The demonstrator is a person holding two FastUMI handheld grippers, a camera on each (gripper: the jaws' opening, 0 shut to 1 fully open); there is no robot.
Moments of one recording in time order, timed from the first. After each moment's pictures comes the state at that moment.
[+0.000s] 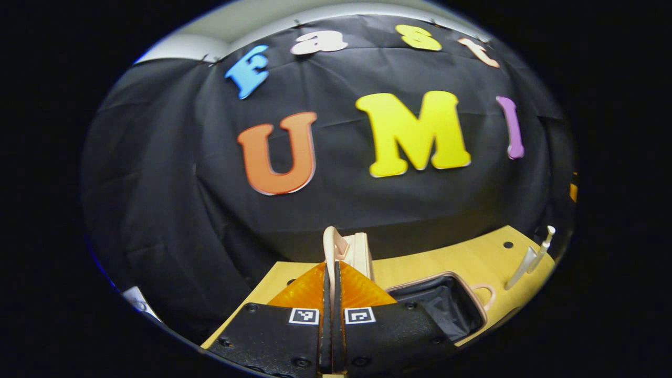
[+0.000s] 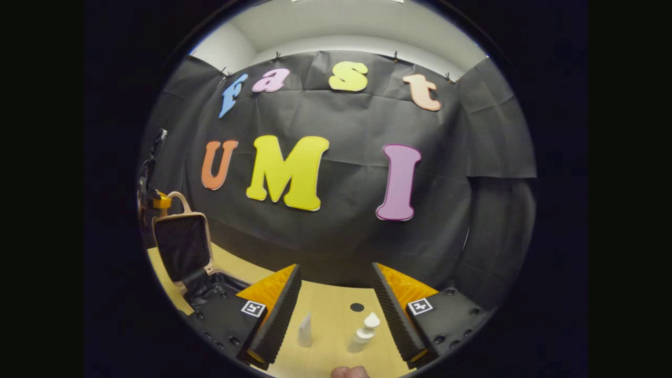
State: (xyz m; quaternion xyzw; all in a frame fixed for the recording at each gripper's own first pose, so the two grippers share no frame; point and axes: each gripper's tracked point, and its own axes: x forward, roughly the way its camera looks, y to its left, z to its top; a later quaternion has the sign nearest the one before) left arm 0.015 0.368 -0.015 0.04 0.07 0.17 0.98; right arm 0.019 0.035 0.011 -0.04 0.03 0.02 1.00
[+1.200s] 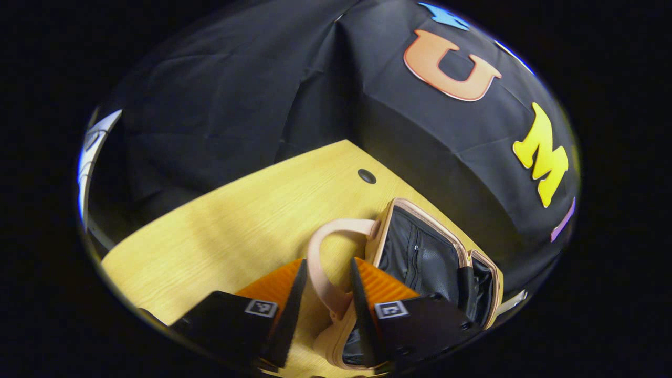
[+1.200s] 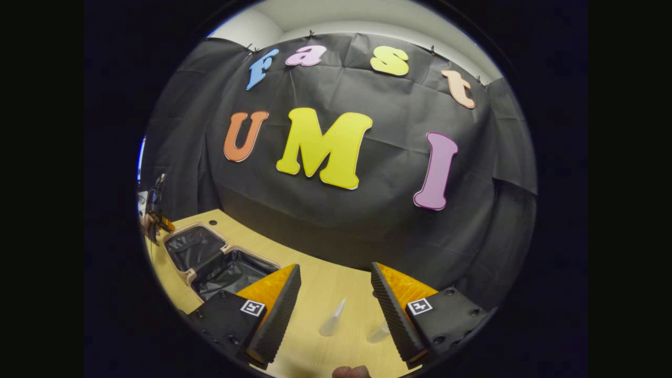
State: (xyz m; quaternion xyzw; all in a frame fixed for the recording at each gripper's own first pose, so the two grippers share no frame) left arm -0.003 0.508 -0.257 -0.28 0.22 0.20 0.91; right arm 0.020 0.093 -0.025 -0.07 0.09 0.07 0.99
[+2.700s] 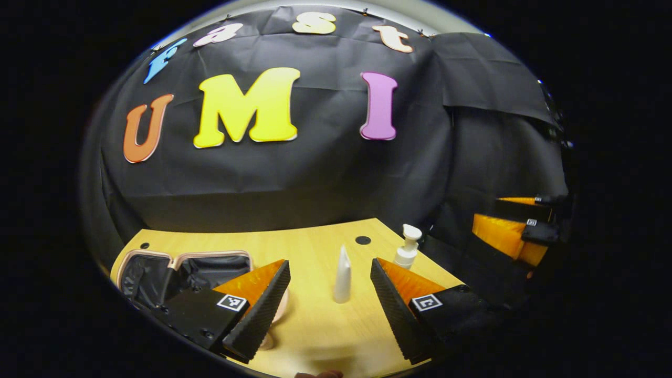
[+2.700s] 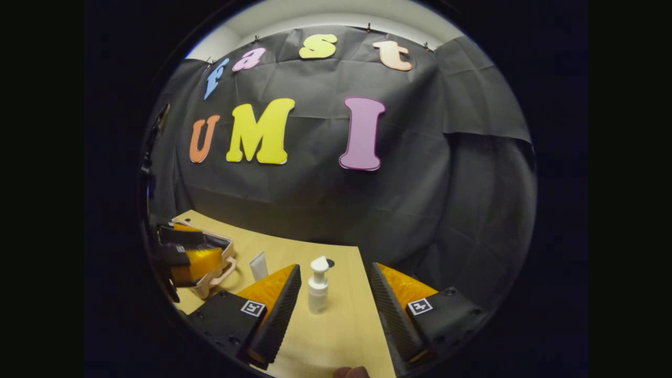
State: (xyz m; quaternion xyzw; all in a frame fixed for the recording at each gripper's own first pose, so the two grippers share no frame) left arm 0.050 -0.104 -0.145 0.02 0.12 -0.12 0.98; right arm -0.037 -0.115 -0.091 -0.01 0.13 -0.03 0.99
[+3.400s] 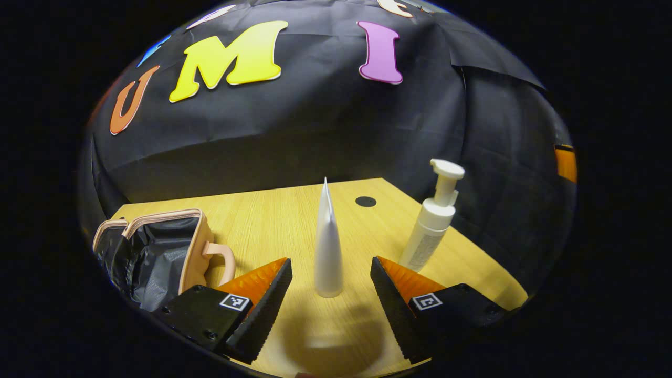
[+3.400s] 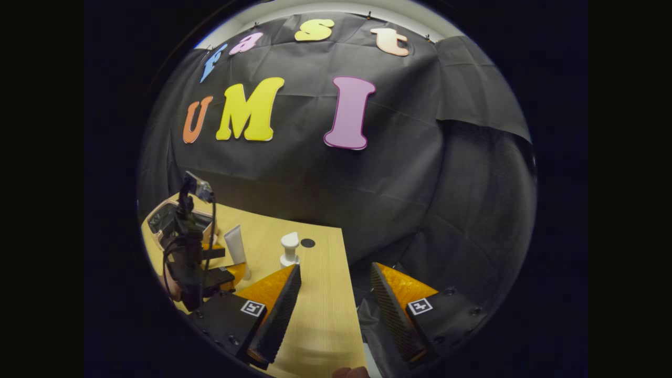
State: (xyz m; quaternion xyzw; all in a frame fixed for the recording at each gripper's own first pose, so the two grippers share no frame) left arm 0.131 -0.128 -0.277 0.03 0.20 -0.10 0.97; right arm -0.040 -0.154 -0.120 -0.04 0.19 -0.05 0.98
